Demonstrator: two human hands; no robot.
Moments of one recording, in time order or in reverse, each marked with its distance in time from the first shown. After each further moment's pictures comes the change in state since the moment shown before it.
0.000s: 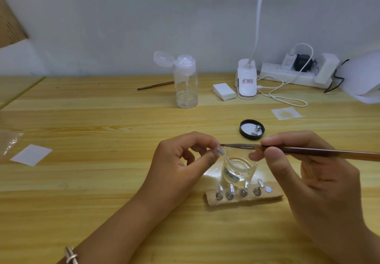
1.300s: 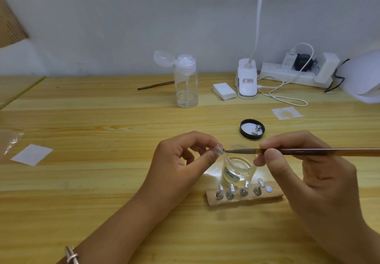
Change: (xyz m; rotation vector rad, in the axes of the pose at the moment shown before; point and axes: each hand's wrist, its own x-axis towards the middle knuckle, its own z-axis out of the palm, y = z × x) left_hand 0.000 0.003 -0.001 -0.006 -0.007 -0.024; right_hand 0.001 -0.002 -0.003 -0.043 -0.031 0.033
